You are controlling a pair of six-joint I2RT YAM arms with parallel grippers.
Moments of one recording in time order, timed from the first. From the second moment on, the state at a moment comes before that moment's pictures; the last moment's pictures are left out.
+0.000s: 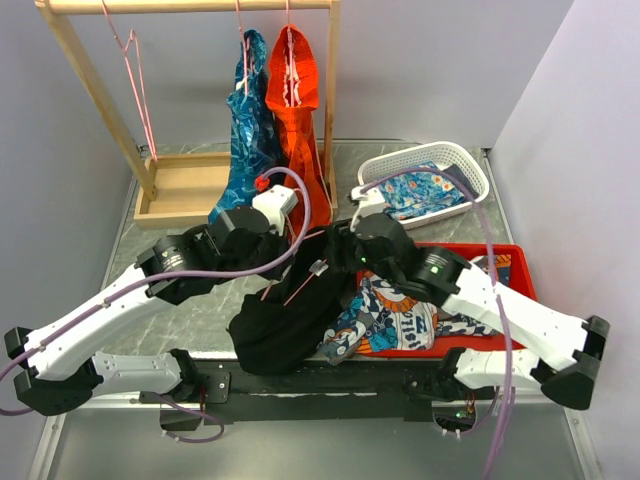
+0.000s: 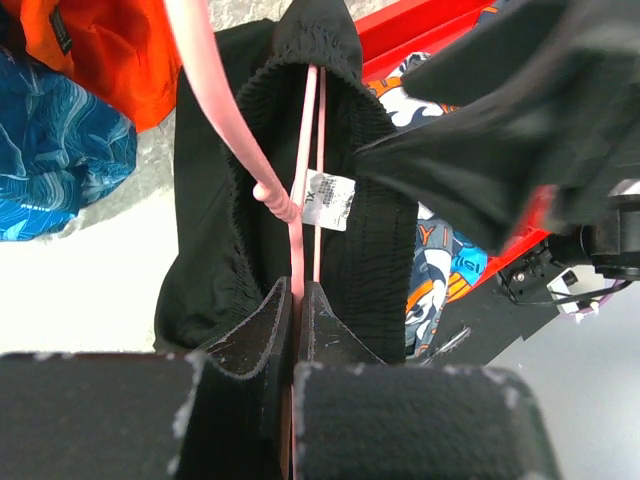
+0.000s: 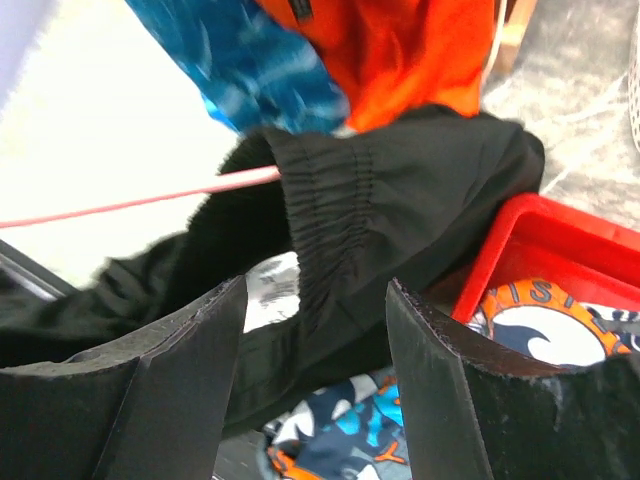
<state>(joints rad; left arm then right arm) -1.02 1.12 1.39 -0.88 -0.22 -0.47 0.98 1.13 1.15 -0.55 0.35 0.49</state>
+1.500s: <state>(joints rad) -1.11 1.14 1.65 -1.00 -0.26 -0.37 0.91 1.17 1.51 -0.65 0.23 0.45</state>
